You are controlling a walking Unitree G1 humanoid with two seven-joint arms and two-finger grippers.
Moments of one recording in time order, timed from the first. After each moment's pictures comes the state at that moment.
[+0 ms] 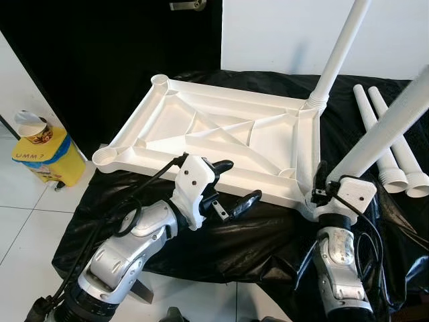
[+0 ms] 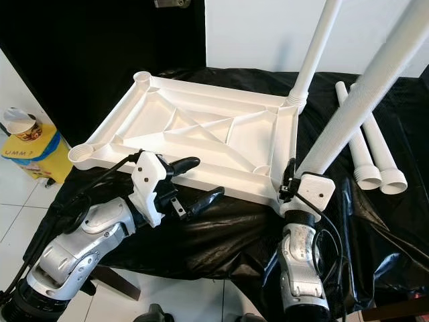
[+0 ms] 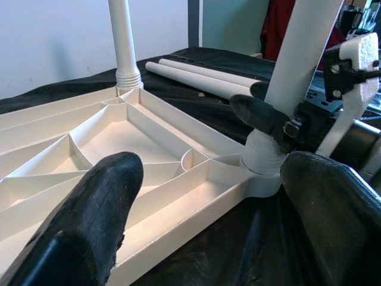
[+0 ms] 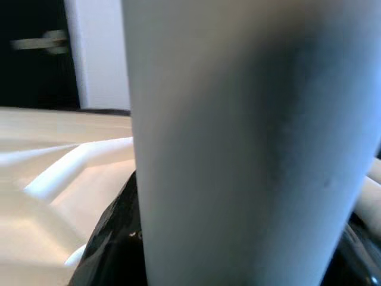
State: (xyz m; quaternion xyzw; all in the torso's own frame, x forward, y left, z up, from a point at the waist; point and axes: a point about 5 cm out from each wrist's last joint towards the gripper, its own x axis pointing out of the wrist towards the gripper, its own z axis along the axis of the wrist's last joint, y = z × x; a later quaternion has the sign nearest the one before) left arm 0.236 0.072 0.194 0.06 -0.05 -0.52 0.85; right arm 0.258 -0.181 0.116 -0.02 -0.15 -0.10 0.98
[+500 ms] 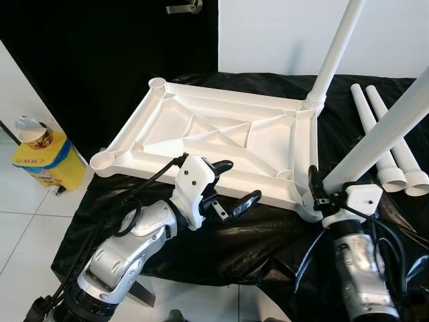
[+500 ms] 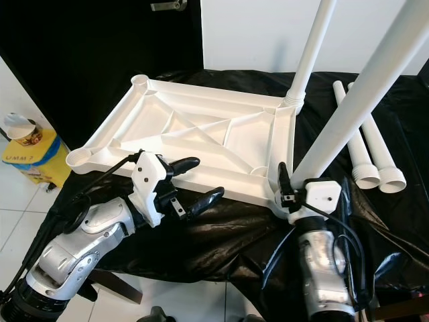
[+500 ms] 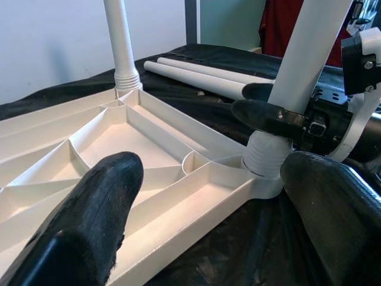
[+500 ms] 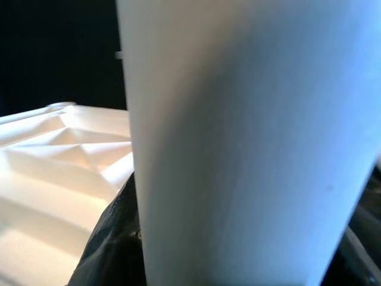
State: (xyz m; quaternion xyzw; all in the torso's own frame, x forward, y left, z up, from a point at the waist) left arm 0.237 0.073 0.195 0.06 -0.05 -0.52 0.85; right arm 0.257 -0.200 0.115 -0.01 -0.14 0.08 0.99
